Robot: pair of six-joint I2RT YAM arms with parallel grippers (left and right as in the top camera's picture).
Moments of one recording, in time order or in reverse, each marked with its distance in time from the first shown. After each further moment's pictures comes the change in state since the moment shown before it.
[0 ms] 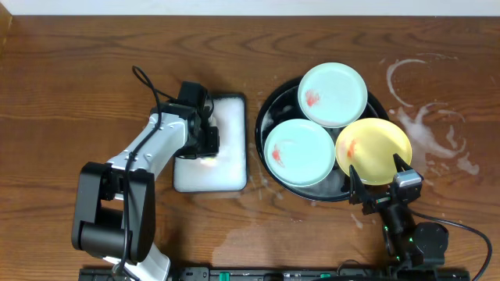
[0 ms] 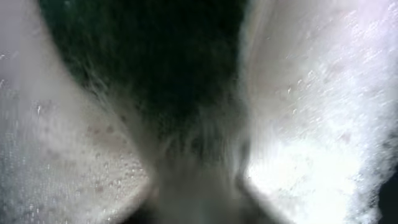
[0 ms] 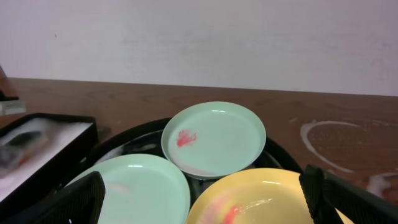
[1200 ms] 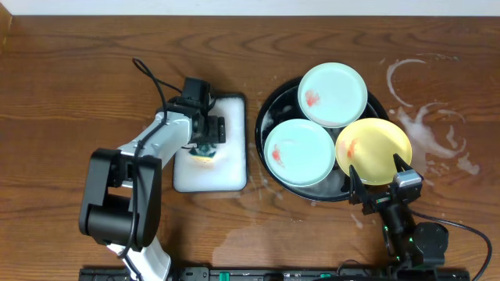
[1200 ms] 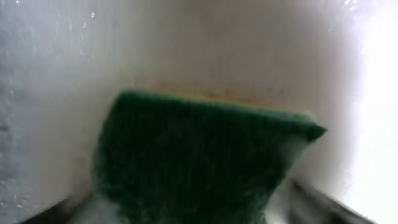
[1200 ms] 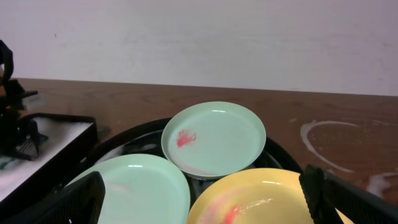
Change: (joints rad) left arm -0.001 0.081 -0.007 0.251 -0.124 0.001; right arm 0.000 0.000 0.000 0.000 0.000 0.000
